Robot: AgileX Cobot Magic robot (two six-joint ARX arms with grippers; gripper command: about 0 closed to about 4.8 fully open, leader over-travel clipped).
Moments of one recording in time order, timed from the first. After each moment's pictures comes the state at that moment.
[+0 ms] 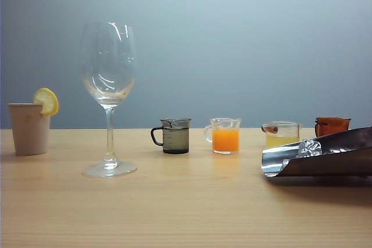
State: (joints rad) left arm -0.45 0.71 0.91 -0.42 0.22 -0.06; right arm -0.24 1.39 0.22 0.82 -0.44 1.17
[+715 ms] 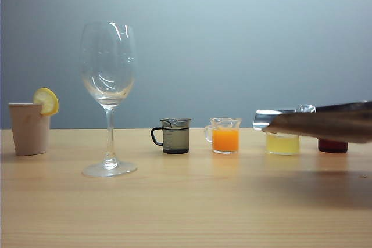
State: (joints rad) left arm -0.45 0.71 0.91 -0.42 0.22 -0.06; right arm -0.24 1.39 0.27 0.86 -0.47 1.33
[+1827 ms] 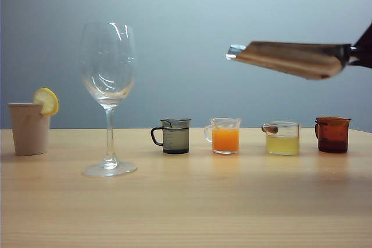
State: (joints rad) left arm -0.45 0.71 0.91 -0.42 0.22 -0.06; right arm -0.13 1.39 0.54 0.79 -0.49 1.46
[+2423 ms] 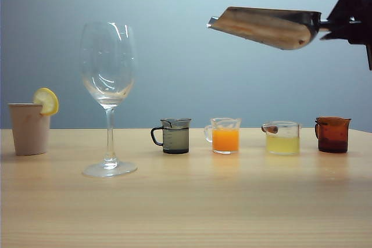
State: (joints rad) left arm -0.45 0.71 0.91 -0.45 0.22 -0.04; right arm -0.02 1.39 0.76 0.57 -0.42 1.48
